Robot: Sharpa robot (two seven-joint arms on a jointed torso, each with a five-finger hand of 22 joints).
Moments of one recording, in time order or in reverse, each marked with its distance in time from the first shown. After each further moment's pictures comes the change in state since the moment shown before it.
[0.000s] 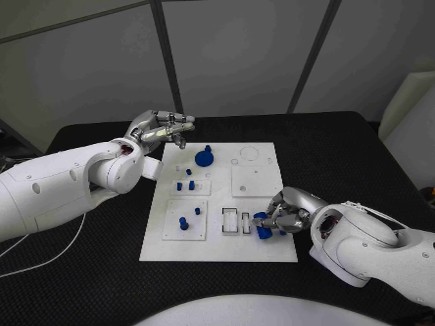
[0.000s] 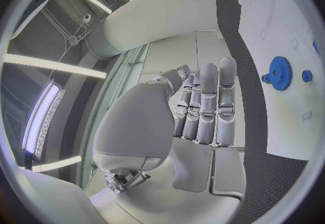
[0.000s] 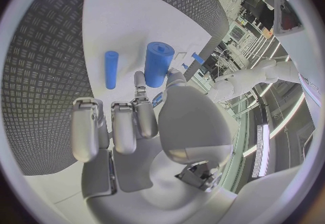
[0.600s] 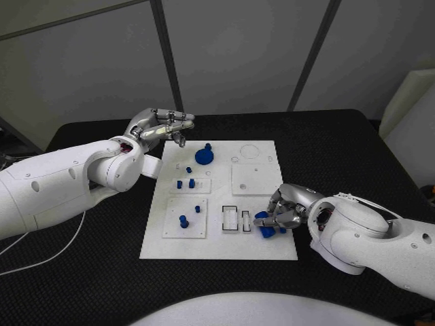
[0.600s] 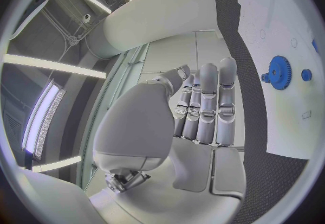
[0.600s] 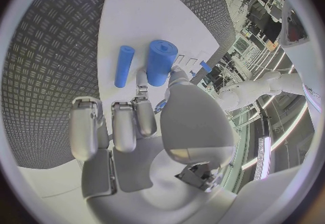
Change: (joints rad) left arm 0.000 -0.003 0.000 0.002 -0.001 -0.001 0.000; left_hand 0.000 0.000 0.000 0.000 0.000 0.000 0.000 0.000 0.000 0.004 -0.004 0.000 0.000 0.000 0.000 0.000 0.001 0.000 0.000 0.000 0.000 0.001; right arm 0.009 0.034 0.006 -0.066 -0.069 0.134 -0.020; right_hand -0.007 -0.046 0.008 0.003 -0.085 -0.019 0.020 -0.027 -0.021 -0.005 0.012 0.004 0.000 0.003 0.011 -0.004 0.000 0.000 0.000 0.007 -0.011 0.000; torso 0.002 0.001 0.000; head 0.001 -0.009
